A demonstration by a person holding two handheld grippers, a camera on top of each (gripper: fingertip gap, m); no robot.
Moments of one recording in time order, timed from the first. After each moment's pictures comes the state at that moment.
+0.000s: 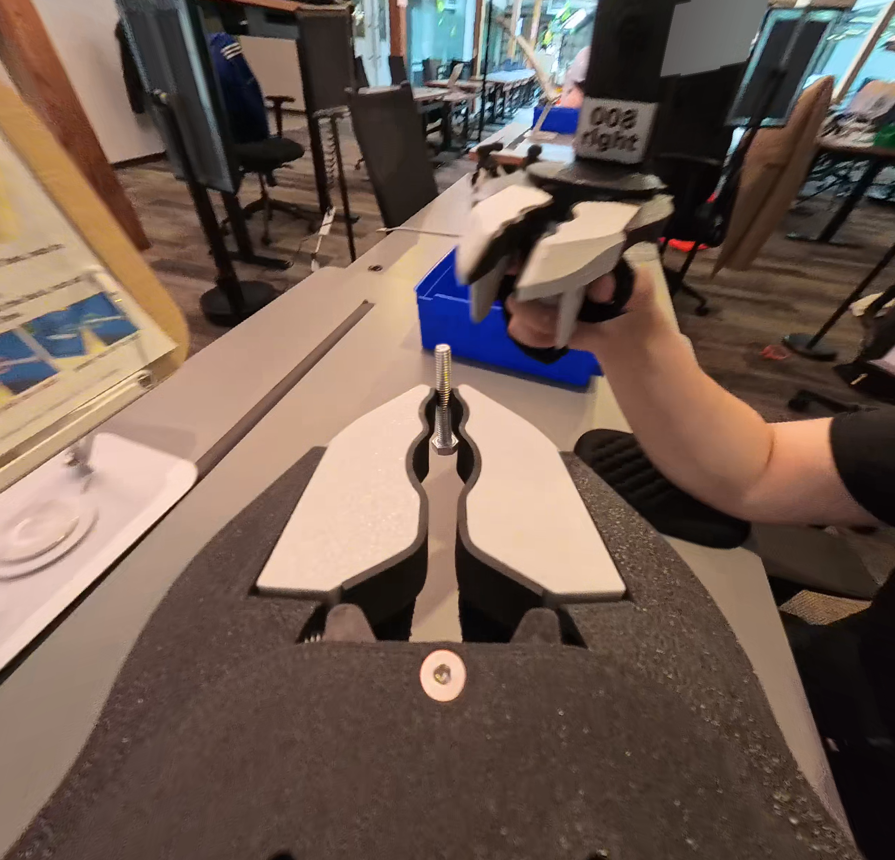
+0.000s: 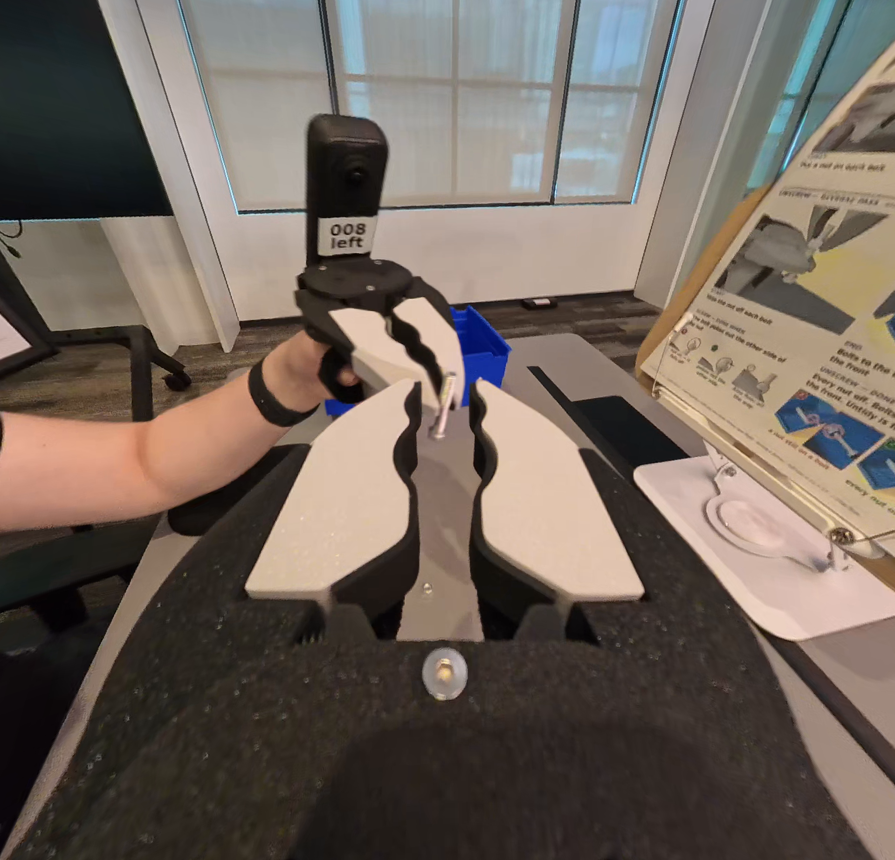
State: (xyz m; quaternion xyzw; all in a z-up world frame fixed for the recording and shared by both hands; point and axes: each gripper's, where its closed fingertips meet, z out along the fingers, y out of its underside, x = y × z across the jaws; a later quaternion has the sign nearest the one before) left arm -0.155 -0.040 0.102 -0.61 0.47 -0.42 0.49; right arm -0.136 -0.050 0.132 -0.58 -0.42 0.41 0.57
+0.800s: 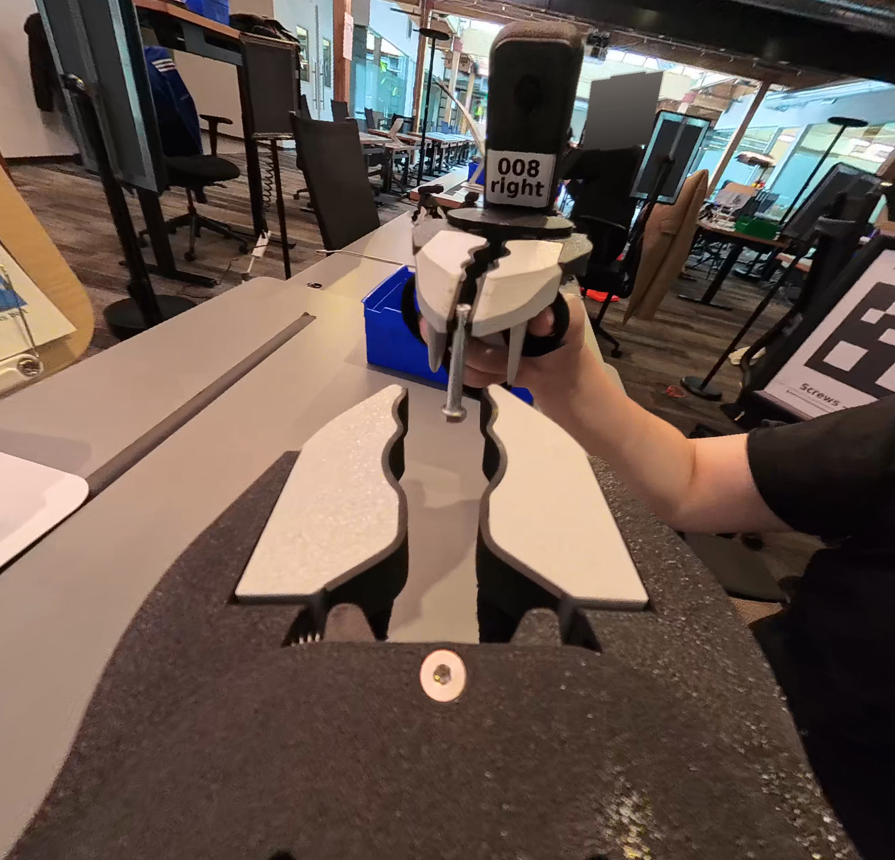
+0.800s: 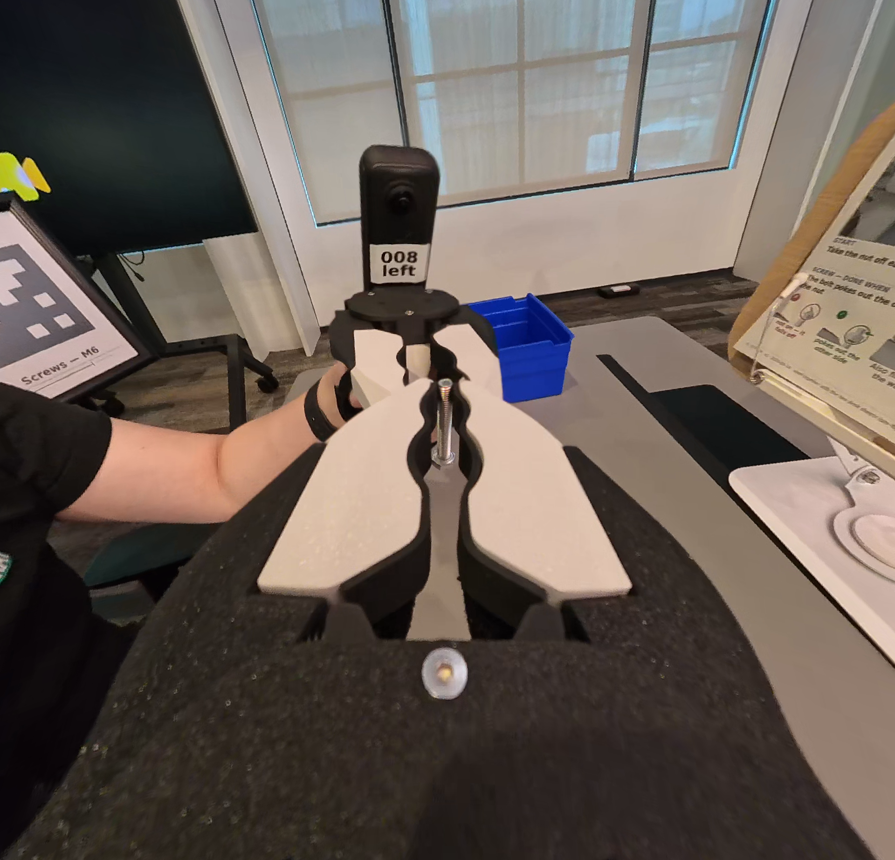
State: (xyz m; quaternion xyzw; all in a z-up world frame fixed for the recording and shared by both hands) left arm -0.153 -0.053 0.083 -0.58 0.44 -0.50 0.46; right arm -0.160 -0.050 0.108 -0.57 -0.43 0.49 0.51
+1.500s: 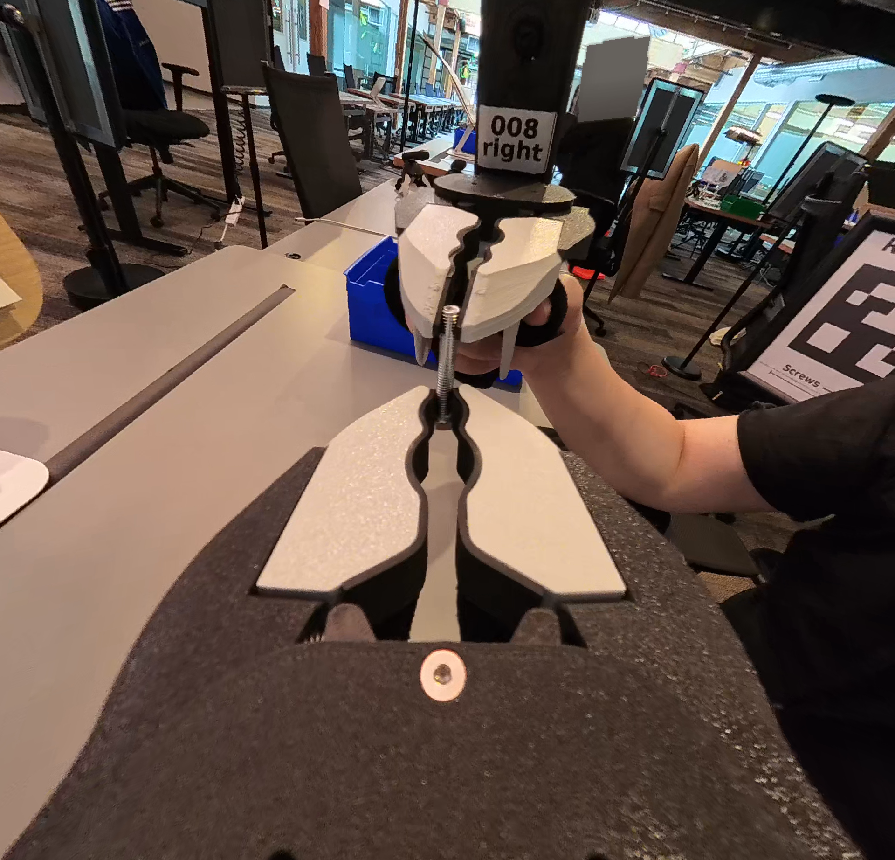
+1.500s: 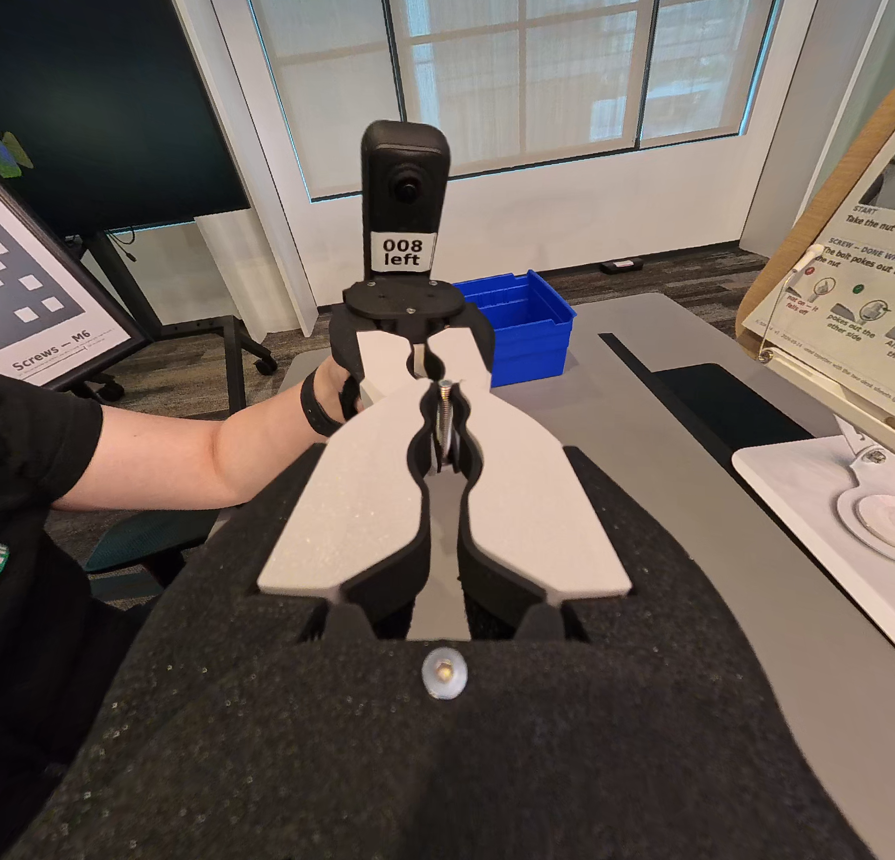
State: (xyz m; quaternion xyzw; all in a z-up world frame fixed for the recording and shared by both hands) left arm -0.145 -0.056 0.069 -0.59 0.46 -0.51 0.43; right arm -0.164 -0.048 0.098 -0.58 -0.44 0.48 0.49
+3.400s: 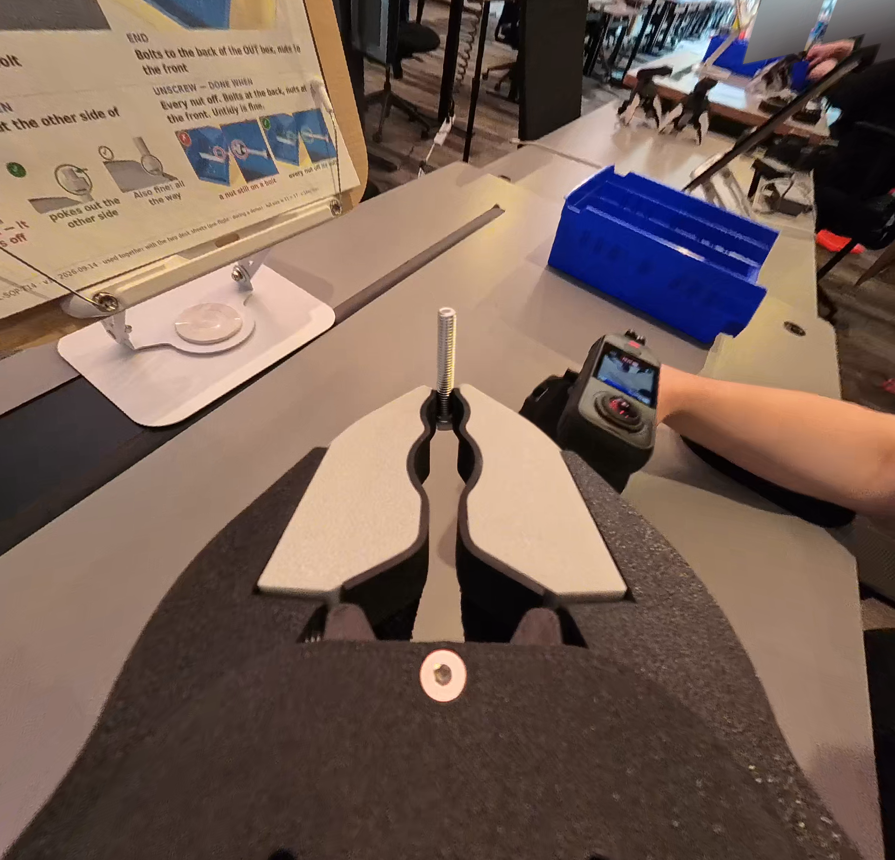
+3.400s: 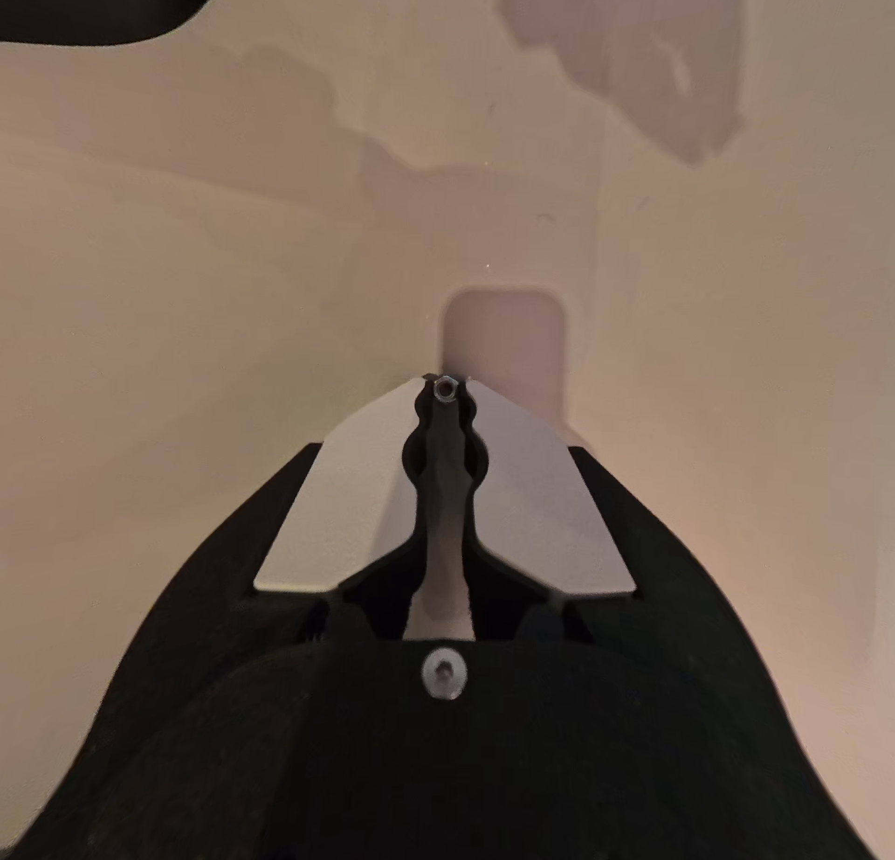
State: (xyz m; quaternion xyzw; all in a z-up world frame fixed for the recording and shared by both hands) left arm -0.257 0.021 0.047 -0.72 0.38 -0.34 0.46; right arm -0.222 -0.045 -0.157 -0.68 -0.67 0.20 0.23
